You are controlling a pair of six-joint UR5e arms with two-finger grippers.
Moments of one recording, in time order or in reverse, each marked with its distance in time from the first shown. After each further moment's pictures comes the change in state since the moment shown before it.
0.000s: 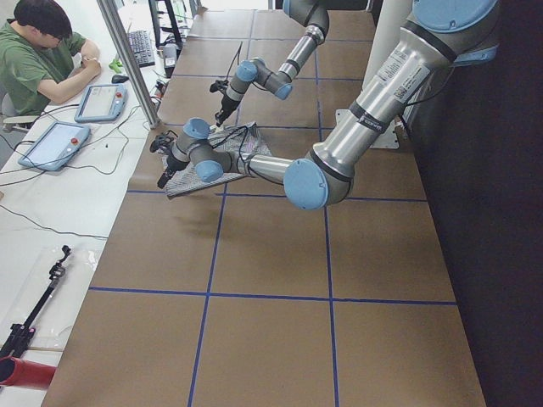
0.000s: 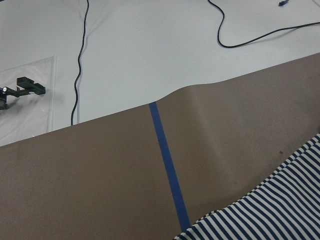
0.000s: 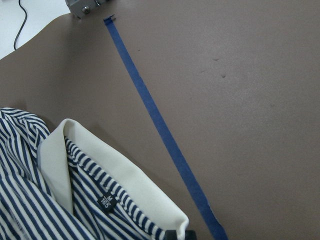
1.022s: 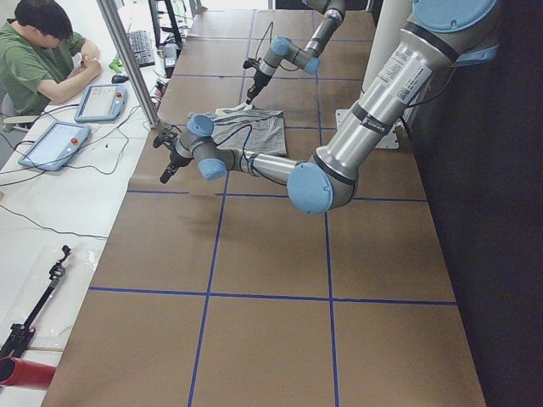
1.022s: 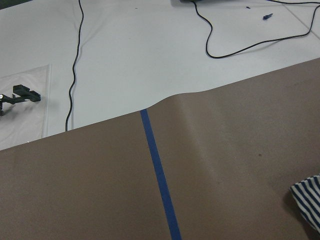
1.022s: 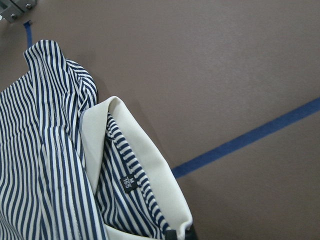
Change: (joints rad) left arm 0.003 0.023 -0.058 0.001 -0.015 -0.005; right arm -0.077 -0.574 0.677 -0.040 -0.048 0.000
